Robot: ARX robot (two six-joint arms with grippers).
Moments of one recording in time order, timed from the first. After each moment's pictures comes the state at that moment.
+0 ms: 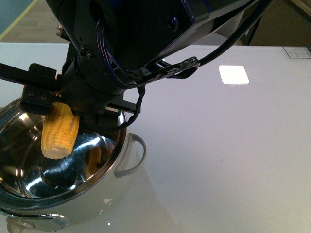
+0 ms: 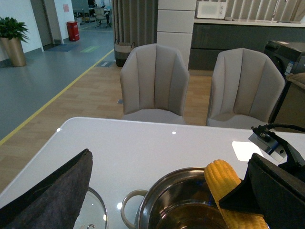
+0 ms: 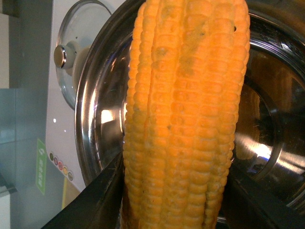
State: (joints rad) left arm 0.00 0.01 0.01 0.00 0.00 -0.01; right arm 0.80 2.18 1.36 0.02 -0.25 0.71
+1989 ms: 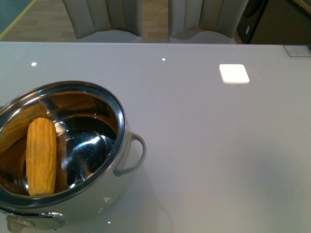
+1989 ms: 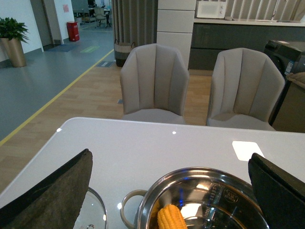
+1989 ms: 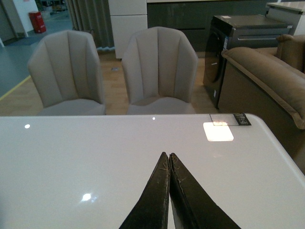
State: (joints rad) left arm 0.00 0.01 0.01 0.00 0.00 0.00; right arm 0.00 0.61 0.02 0.60 0.00 0.01
